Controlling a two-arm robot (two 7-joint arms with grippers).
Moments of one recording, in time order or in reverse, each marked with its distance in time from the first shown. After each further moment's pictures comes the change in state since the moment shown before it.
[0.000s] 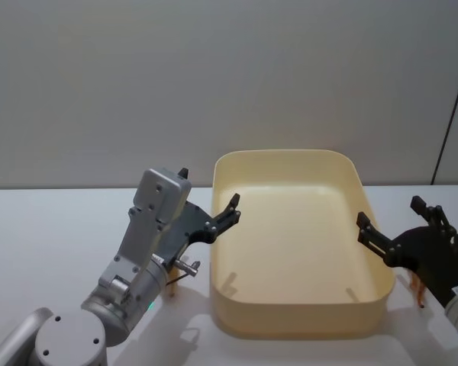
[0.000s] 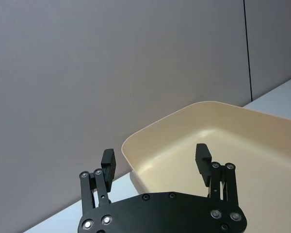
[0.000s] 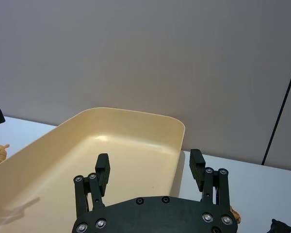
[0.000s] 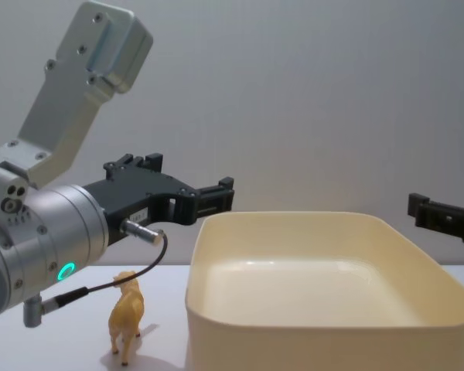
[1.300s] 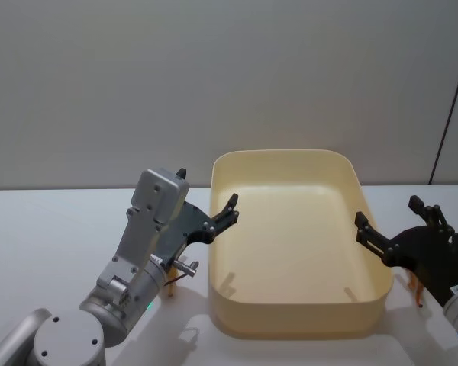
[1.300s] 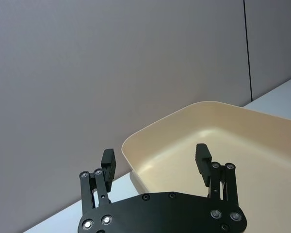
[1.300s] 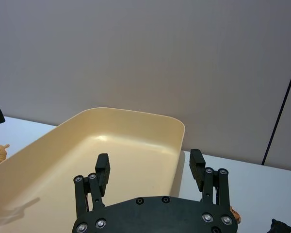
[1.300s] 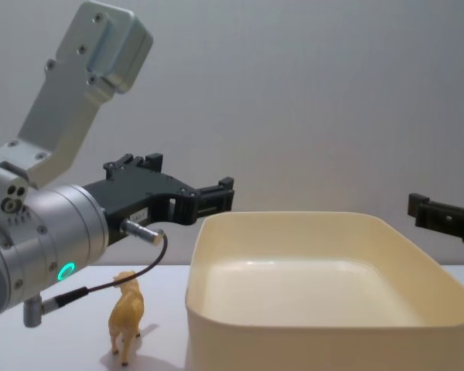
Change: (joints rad) left arm 0.000 0.000 0.000 0.000 0.000 0.000 0.000; right arm 0.000 0.000 0.000 0.000 0.000 0.000 0.000
